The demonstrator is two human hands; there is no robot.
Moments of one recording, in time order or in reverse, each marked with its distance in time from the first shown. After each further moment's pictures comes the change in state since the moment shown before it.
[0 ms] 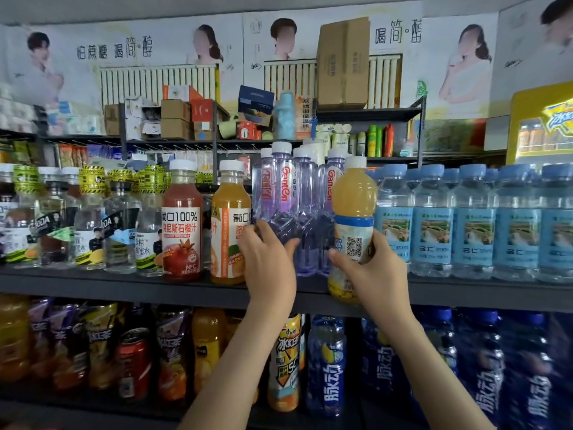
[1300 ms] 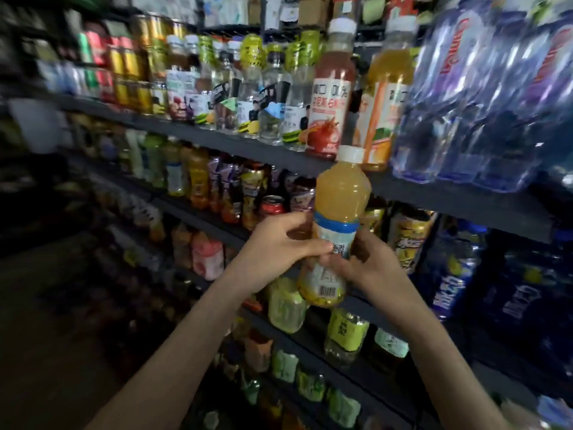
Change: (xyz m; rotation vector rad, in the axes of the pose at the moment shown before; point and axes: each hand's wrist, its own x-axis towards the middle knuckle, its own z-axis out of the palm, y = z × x) left_hand -0.118 -0.134 -0.137 -0.615 -0.498 -0.362; right_hand -0.146 -0.021 0.090 0.490 -0.930 0.132
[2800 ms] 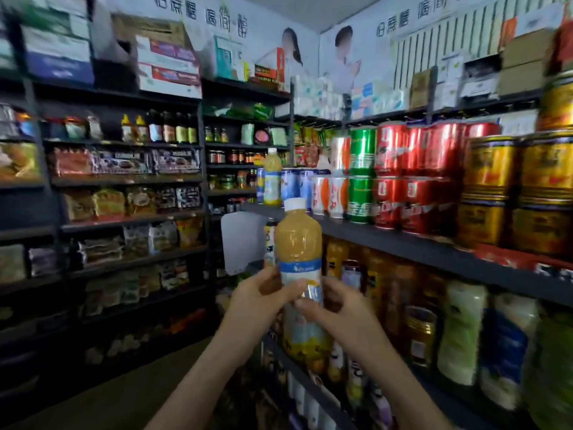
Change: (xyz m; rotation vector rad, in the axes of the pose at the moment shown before) left_hand 0.144 -0.257 -0.865 -0.066 0.513 -0.053; right_hand 0.590 -0.067 0.780 0.178 -0.227 -0.184
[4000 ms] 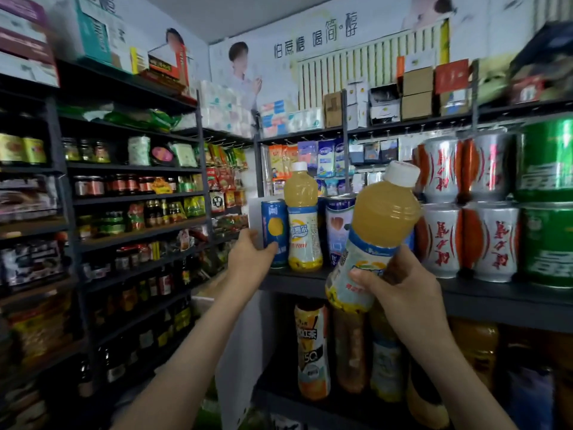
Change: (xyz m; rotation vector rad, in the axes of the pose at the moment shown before) left_hand 0.545 -0.114 -0.206 0.366 -0.054 0.180; right_hand 0.382 0.070 0.152 -0.325 0.803 -0.112
